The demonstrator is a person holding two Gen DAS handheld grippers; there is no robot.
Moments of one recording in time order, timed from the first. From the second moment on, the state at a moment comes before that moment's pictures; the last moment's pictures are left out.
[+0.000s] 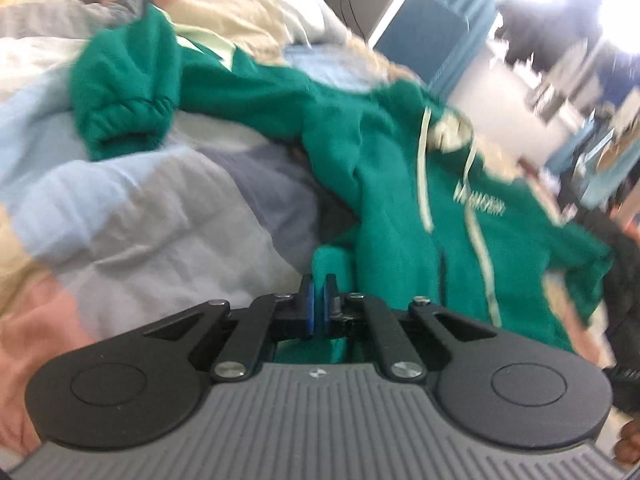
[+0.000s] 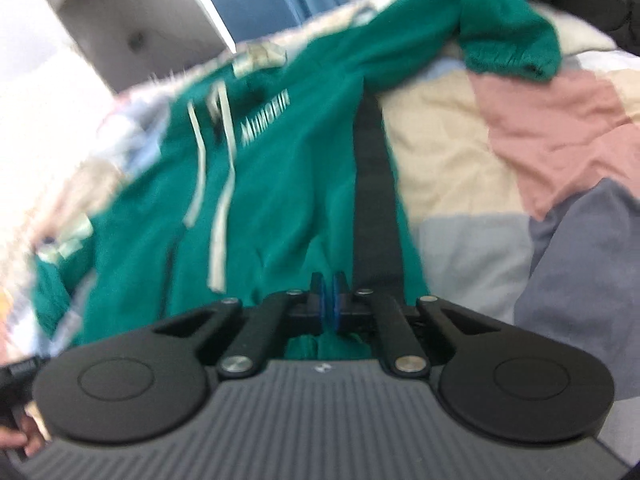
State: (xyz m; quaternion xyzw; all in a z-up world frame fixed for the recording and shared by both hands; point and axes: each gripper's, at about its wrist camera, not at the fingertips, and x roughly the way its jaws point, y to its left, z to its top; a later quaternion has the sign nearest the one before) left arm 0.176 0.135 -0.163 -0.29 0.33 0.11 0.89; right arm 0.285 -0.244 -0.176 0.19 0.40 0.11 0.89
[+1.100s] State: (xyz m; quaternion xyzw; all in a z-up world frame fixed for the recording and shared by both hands) left arm 0.143 0.138 -0.112 -0.26 0.35 0.12 0.89; right arm 0.267 -0.250 -0.157 0.14 0.39 0.05 0.91
